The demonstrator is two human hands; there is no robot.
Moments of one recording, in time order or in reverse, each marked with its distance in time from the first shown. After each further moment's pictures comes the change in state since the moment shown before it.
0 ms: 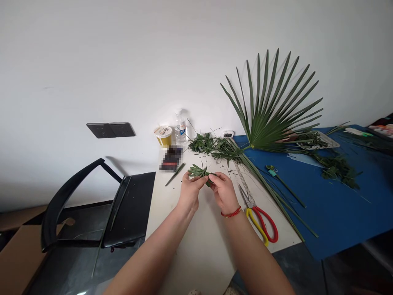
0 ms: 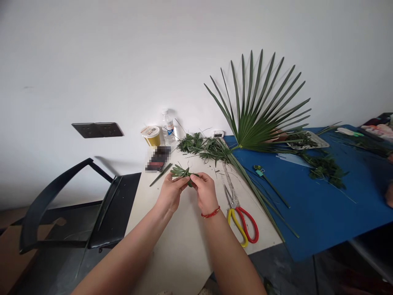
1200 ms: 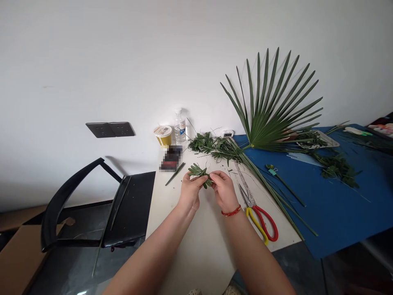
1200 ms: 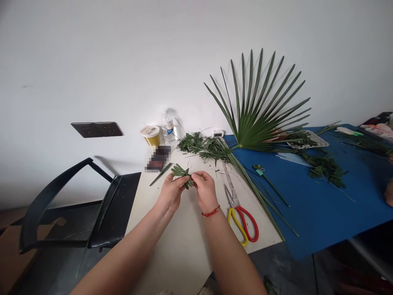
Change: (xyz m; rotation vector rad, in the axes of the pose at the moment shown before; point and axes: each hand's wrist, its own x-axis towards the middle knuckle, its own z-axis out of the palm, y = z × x) left_hand -0.003 0.000 0.003 -0.036 0.025 -0.025; right_hand 0.000 -0.001 0.002 -0.067 0.031 -0.048
